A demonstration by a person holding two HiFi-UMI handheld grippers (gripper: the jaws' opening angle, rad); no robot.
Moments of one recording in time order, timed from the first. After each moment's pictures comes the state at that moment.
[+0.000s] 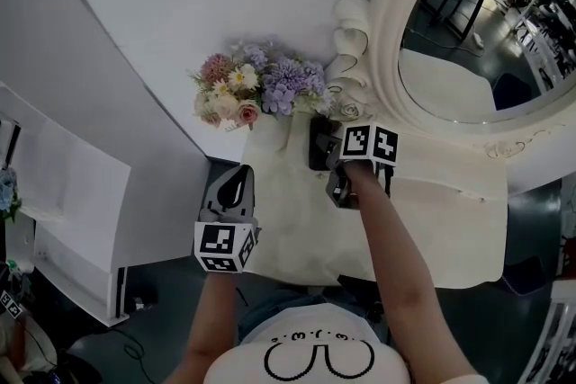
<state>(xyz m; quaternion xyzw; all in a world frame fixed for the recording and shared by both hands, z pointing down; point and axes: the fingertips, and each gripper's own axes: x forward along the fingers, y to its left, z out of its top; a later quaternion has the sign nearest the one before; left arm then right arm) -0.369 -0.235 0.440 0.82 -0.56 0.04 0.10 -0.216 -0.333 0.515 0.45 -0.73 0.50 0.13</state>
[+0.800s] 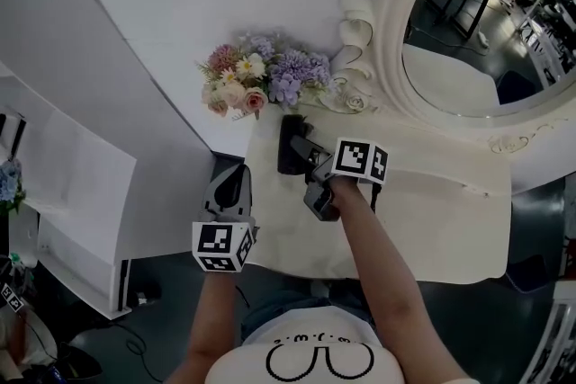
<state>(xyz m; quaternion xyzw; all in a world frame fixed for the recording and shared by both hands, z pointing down) -0.386 -0.214 0.440 0.81 -0.58 0.05 0.10 -0.293 -0.292 0.485 0.32 -0.76 0.56 -0.03</state>
